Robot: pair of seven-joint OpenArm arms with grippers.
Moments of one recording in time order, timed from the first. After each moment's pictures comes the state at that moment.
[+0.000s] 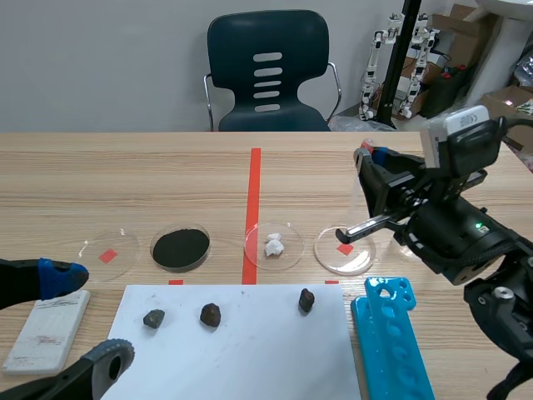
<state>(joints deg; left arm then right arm) 60.0 -40.3 -9.0 122.0 -24.3 -32.2 -12.7 -11.7 12.5 -1.7 83.5 -1.1 22.1 28.5</state>
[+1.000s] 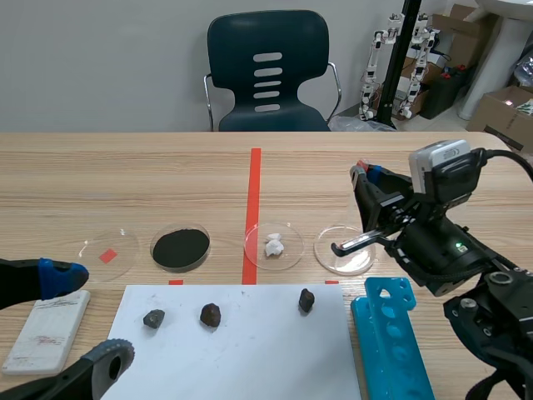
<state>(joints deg) 60.0 -40.3 -9.0 122.0 -24.3 -32.2 -12.7 -6.0 10.0 -1.6 70.1 -5.3 22.1 38.0</state>
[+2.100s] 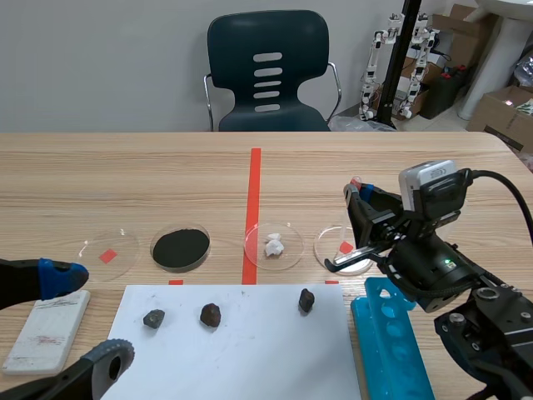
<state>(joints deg) 60.0 -40.3 -9.0 122.0 -24.3 -32.2 -12.7 -6.0 8.7 -1.6 66.1 -6.1 22.3 38.4</state>
